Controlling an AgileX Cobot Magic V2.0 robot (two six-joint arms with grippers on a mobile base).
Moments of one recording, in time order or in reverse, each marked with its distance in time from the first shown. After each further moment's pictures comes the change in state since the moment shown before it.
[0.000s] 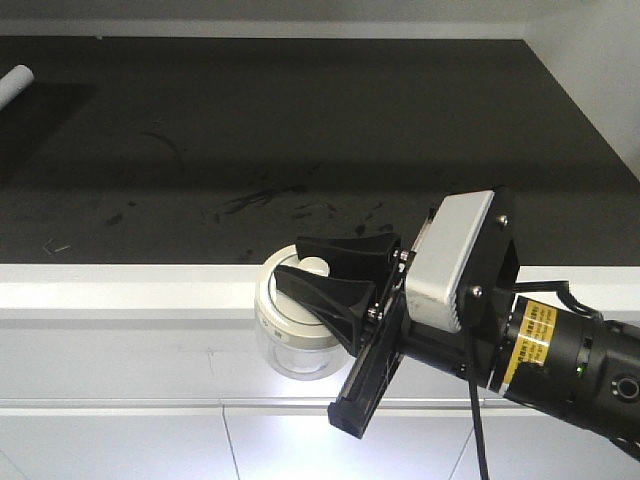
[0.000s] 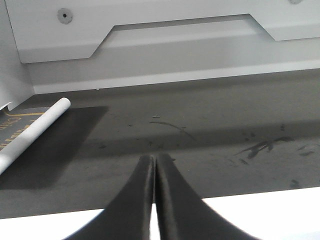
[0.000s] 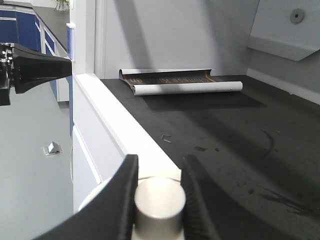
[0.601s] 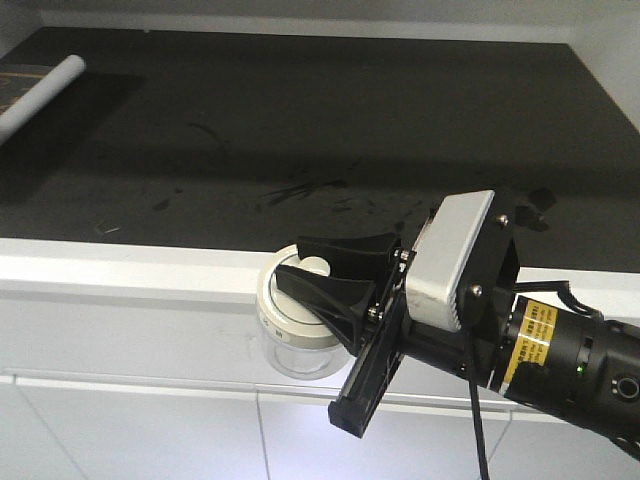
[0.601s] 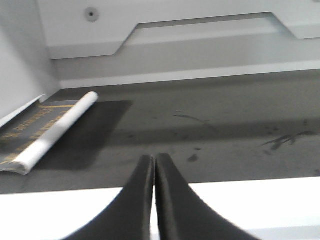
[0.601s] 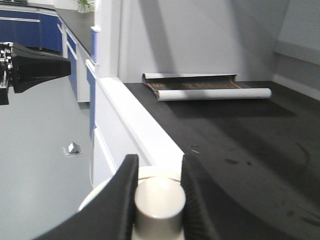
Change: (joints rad) left arm 0.000 0.000 0.000 0.000 0.000 0.000; right arm 0.000 0.000 0.000 0.000 0.002 0.000
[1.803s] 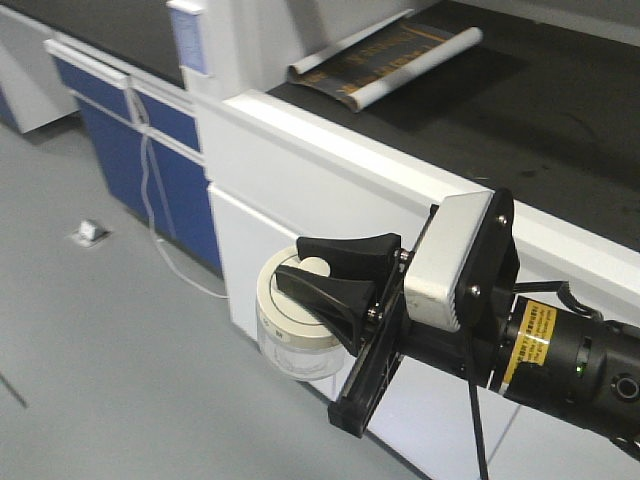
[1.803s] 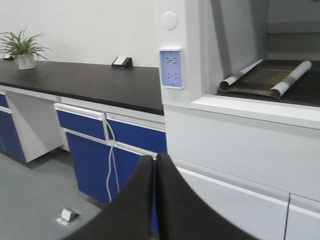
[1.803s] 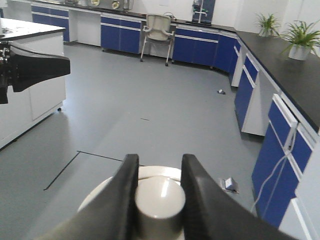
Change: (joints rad) left arm 0.000 0.000 0.000 0.000 0.000 0.000; right arm 0.000 0.000 0.000 0.000 0.004 0.000
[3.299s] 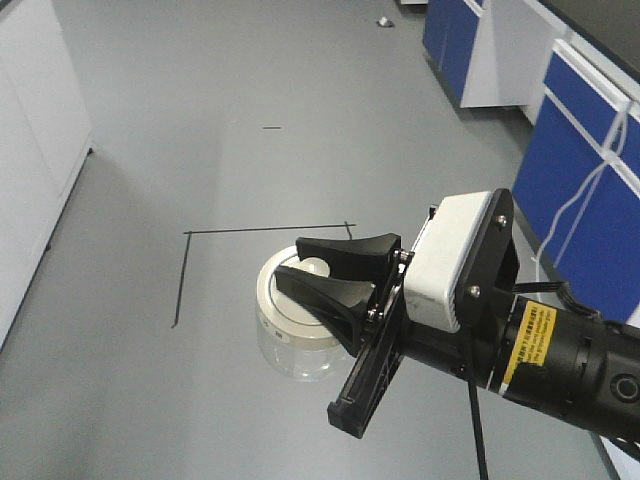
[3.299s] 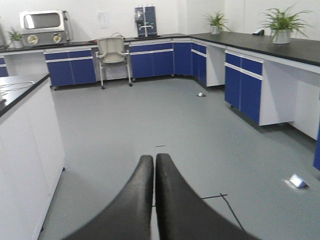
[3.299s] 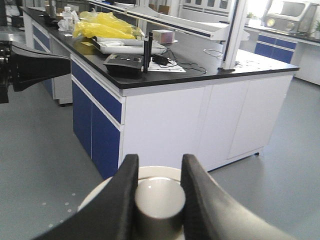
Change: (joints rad) left arm 0.000 0.000 0.000 0.000 0.000 0.000; right arm 0.000 0.000 0.000 0.000 0.000 0.000
